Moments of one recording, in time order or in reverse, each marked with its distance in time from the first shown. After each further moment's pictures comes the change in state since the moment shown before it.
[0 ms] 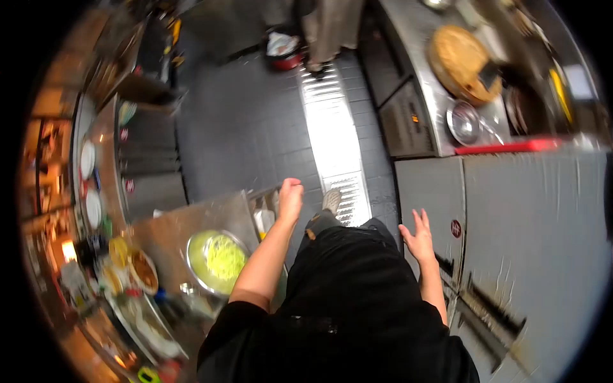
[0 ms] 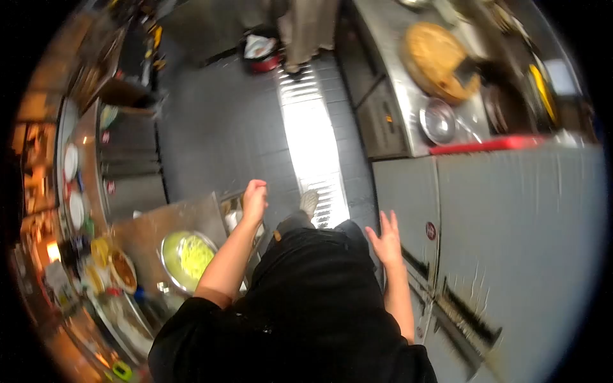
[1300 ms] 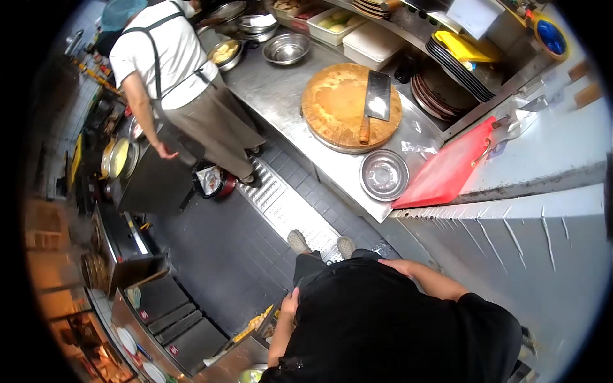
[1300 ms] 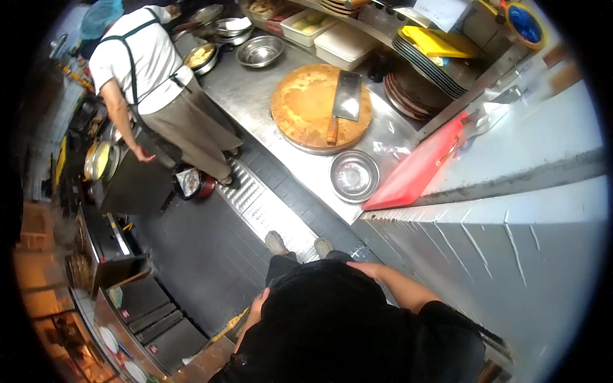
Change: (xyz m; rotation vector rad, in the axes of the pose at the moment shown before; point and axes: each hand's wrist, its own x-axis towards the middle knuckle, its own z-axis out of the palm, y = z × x) left_hand 0.128 -0.038 0.093 0.889 -0.389 -0.093; right_hand 0.179 0.116 -0.063 0.860 -0.799 0.665
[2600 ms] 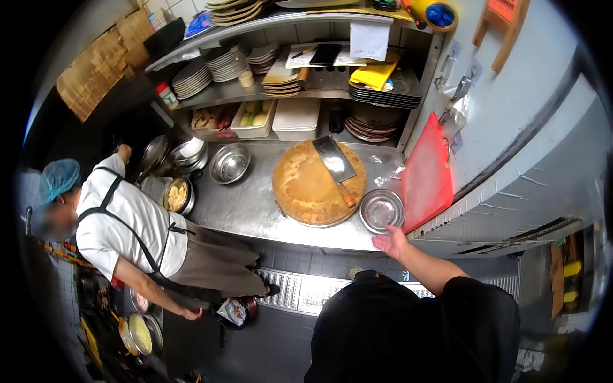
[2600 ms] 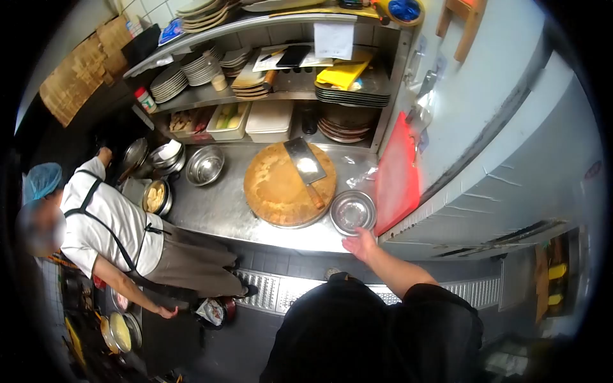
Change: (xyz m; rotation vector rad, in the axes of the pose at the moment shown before) left_hand 0.182 0.088 -0.232 0.201 -0.028 0.116; right_hand 0.064 -0.207 -0.021 1.711 0.379 -0.803
